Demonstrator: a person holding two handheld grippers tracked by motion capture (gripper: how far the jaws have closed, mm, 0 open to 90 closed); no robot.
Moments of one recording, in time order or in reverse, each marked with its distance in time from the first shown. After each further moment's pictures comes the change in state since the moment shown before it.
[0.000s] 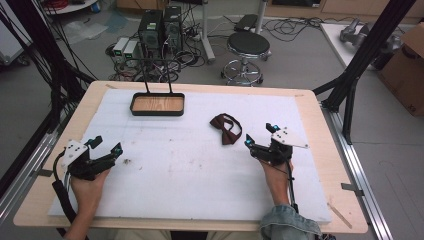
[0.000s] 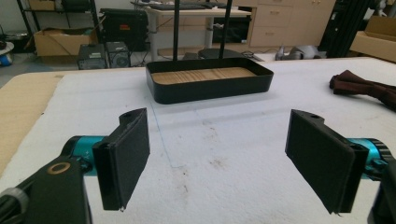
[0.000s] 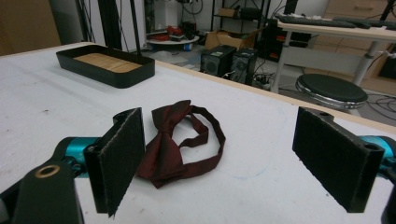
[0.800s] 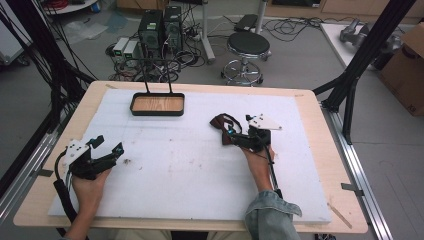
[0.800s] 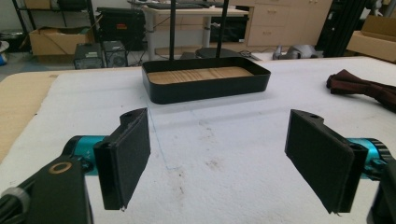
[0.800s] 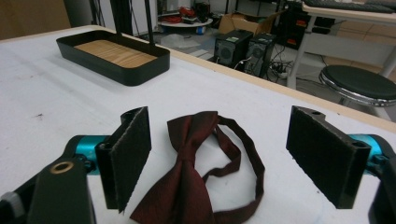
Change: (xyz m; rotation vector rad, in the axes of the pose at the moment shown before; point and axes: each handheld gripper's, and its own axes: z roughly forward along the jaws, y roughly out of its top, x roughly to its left) left arm -0.002 0.000 0.002 0.001 -0.012 -0.001; right arm 0.019 0.013 0.064 0.077 0.052 -0.025
